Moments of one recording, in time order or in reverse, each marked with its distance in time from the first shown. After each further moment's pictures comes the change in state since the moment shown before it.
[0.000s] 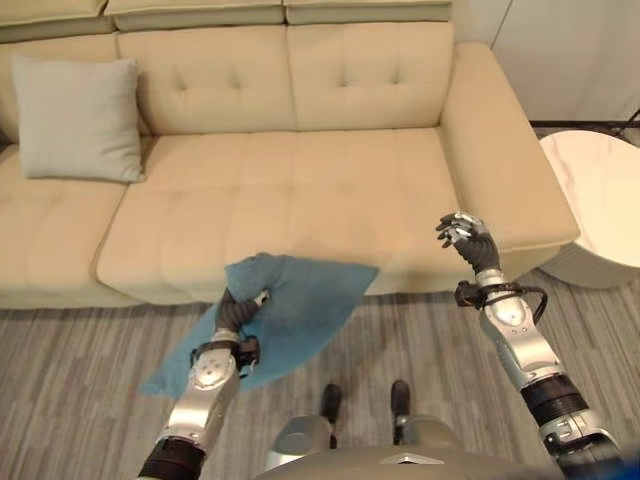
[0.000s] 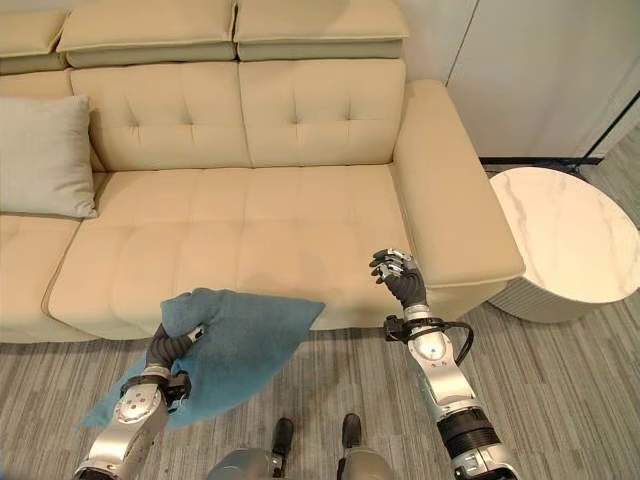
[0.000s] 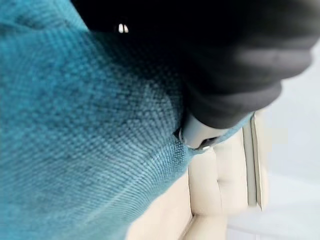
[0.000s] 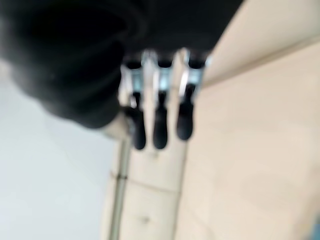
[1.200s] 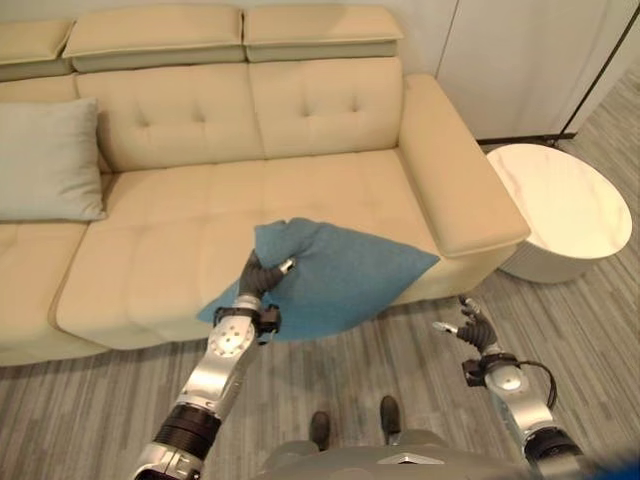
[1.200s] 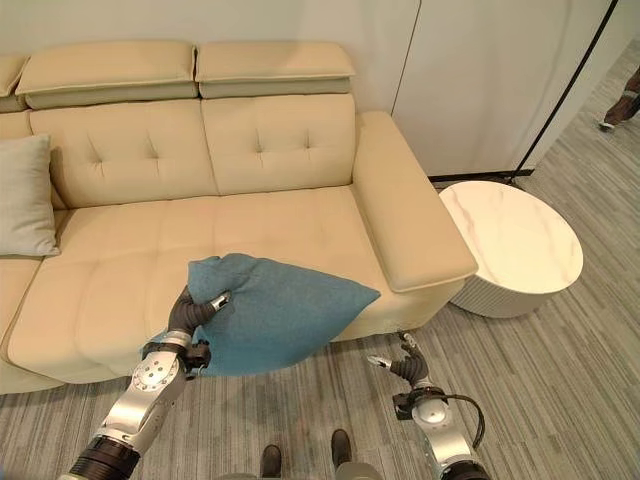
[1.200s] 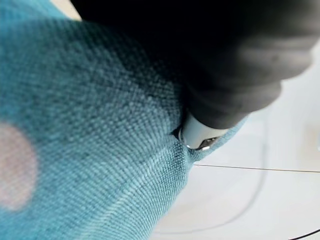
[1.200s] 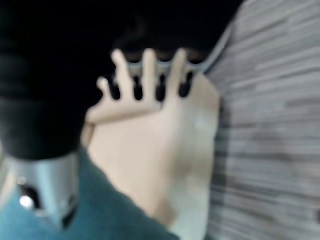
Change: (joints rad) left arm -0.133 -0.009 -0.066 -0.093 0.006 0.003 -0.025; right arm 0.177 0.043 0.008 0.379 -0.155 0.106 -0.020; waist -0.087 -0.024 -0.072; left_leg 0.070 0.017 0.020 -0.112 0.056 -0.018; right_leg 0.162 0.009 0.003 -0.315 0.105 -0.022
